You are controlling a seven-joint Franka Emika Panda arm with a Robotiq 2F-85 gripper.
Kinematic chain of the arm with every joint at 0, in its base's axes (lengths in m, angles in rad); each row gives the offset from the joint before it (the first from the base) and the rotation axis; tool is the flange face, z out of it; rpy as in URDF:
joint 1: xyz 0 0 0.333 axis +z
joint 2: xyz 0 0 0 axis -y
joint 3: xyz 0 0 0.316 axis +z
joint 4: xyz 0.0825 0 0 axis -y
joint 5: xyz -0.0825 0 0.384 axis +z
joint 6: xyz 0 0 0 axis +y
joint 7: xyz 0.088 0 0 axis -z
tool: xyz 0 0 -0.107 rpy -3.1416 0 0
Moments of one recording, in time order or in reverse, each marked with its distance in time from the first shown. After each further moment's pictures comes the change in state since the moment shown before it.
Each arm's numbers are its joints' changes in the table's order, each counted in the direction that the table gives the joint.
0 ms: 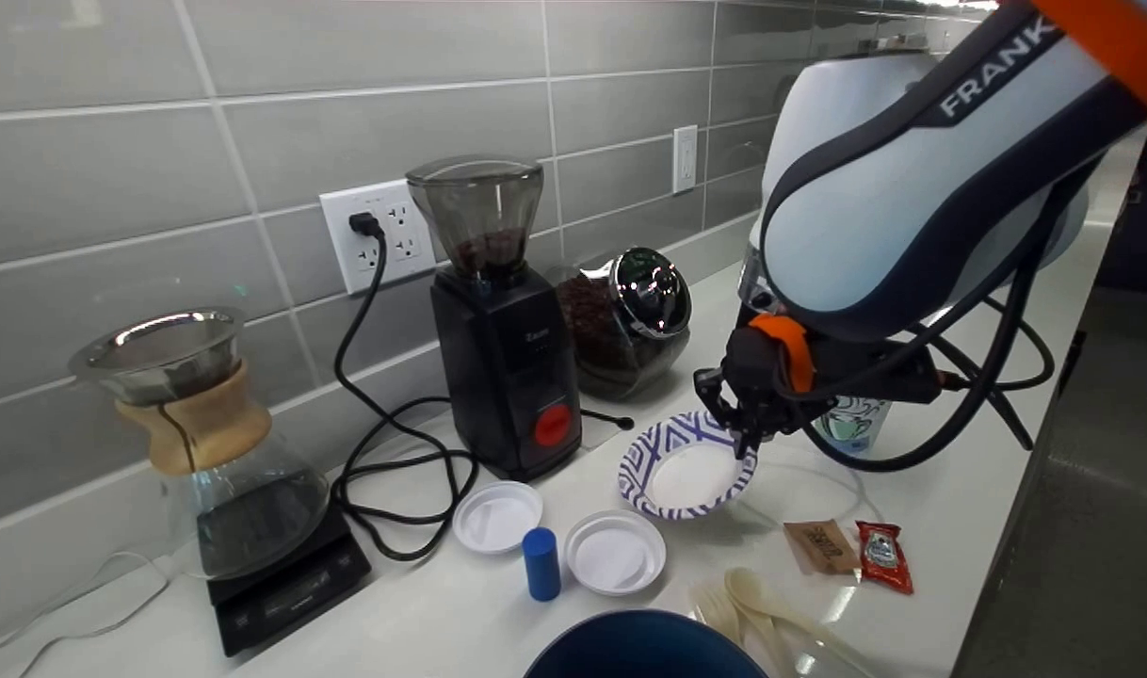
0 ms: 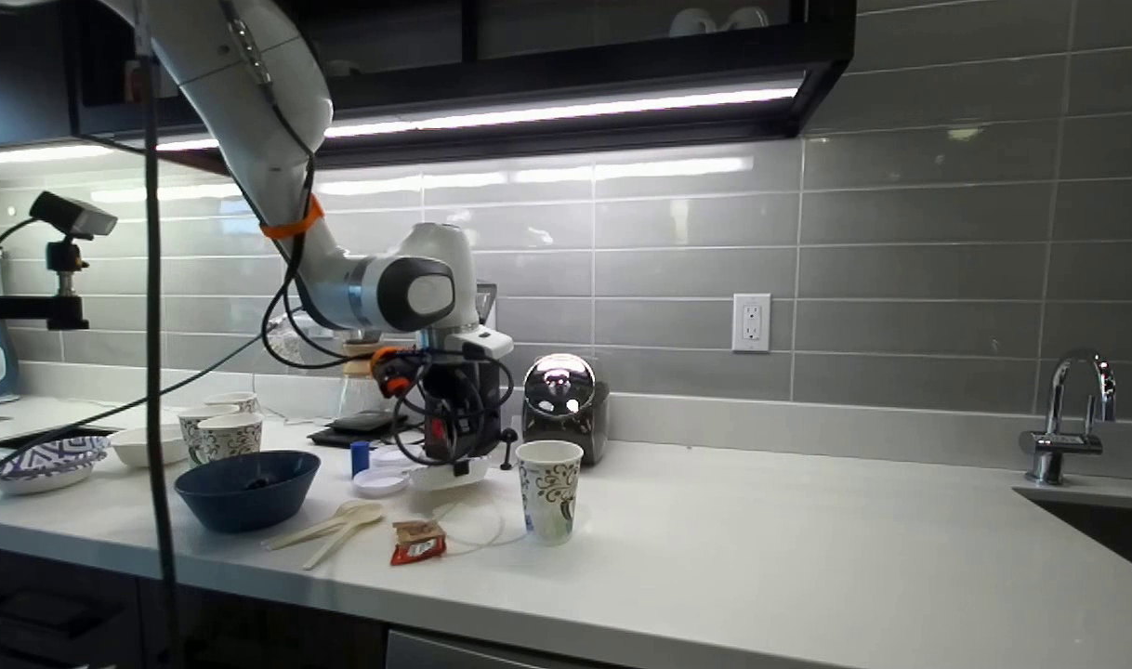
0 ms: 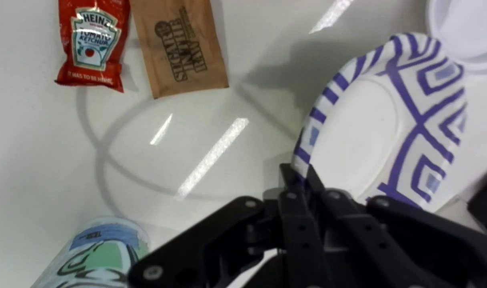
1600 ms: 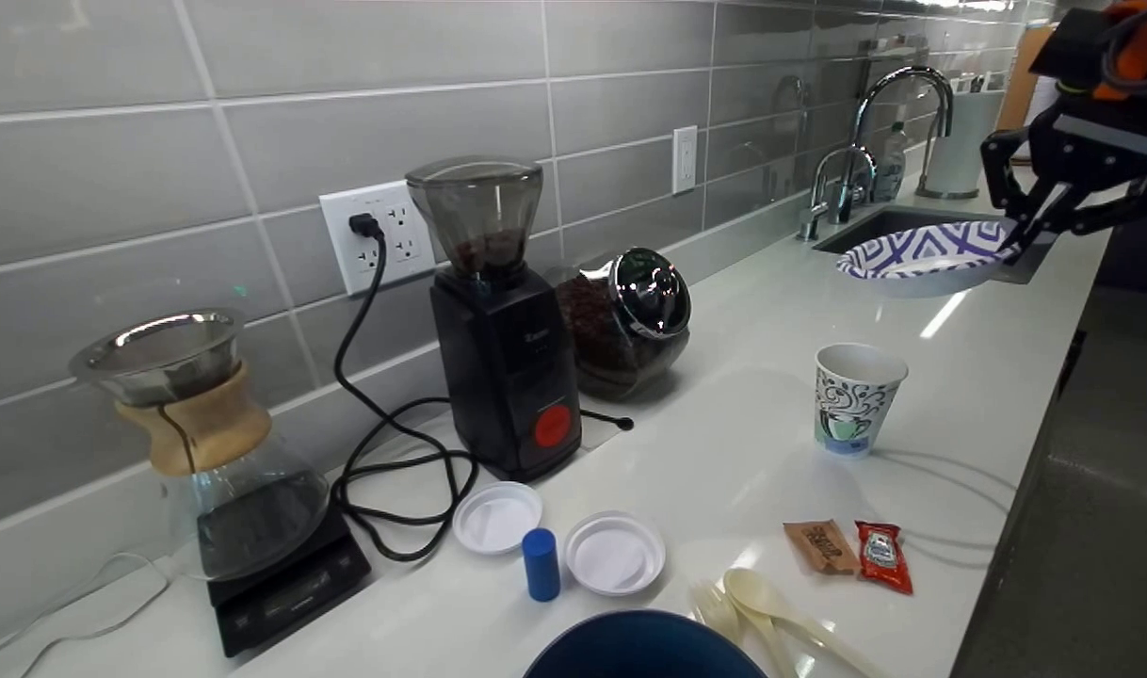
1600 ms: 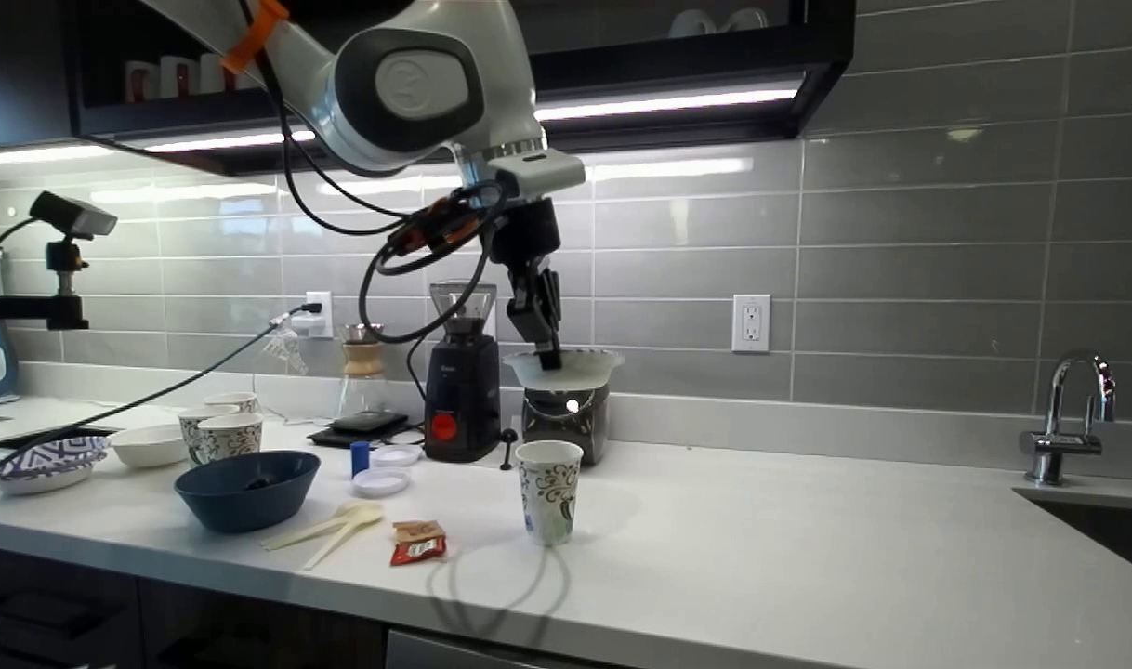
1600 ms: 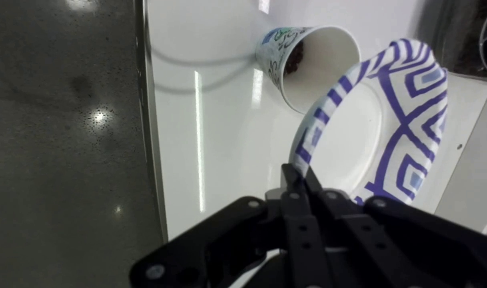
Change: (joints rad) arm -0.298 0.484 -0.125 -0.100 0.144 0.196 0.142
